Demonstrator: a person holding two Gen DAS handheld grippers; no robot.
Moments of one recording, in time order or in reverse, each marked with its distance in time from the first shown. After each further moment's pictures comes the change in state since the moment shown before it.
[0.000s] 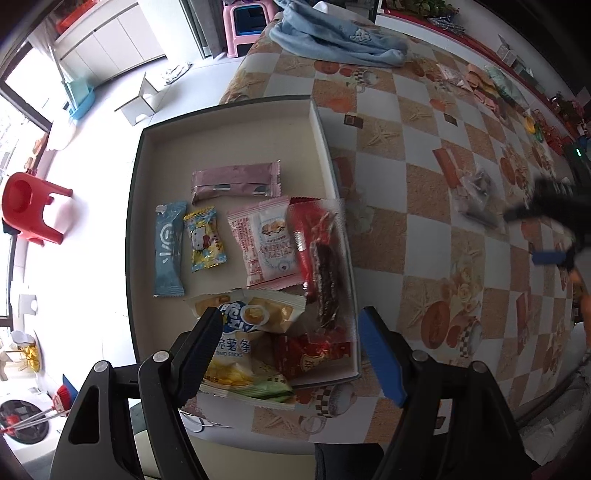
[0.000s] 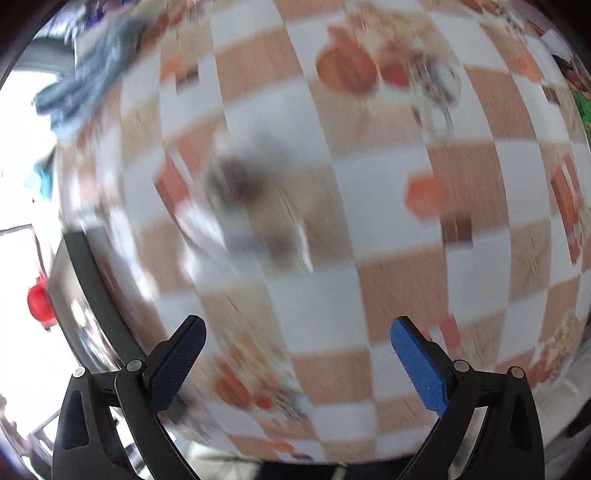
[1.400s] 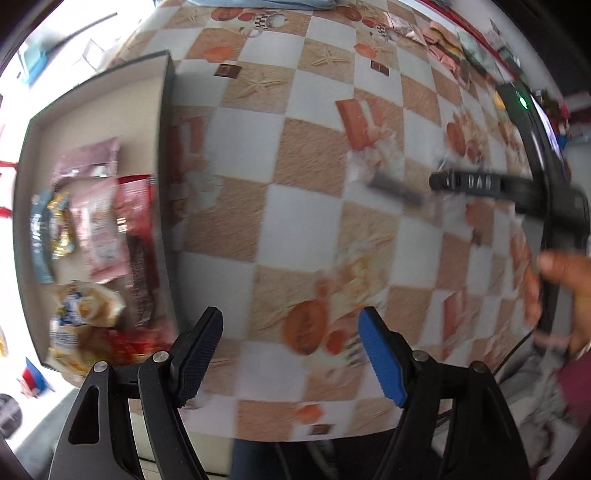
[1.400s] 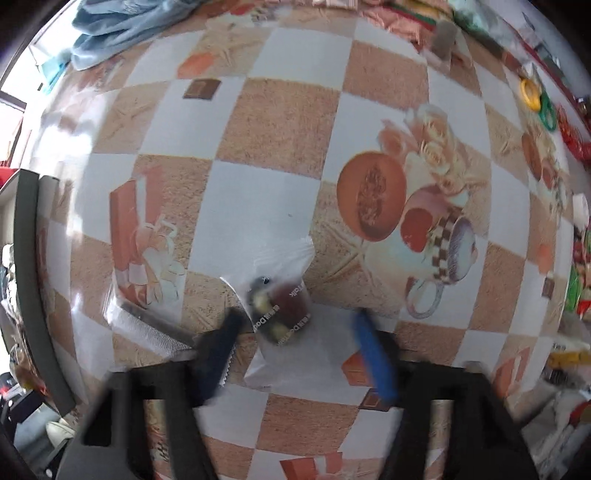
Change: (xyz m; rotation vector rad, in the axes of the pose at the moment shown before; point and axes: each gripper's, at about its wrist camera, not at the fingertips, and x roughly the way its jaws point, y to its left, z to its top) left arm 0.040 -0.102 0.031 -0.055 0.223 -0.203; right arm 0.013 0.059 0.051 -0.483 -0.111 -0.264
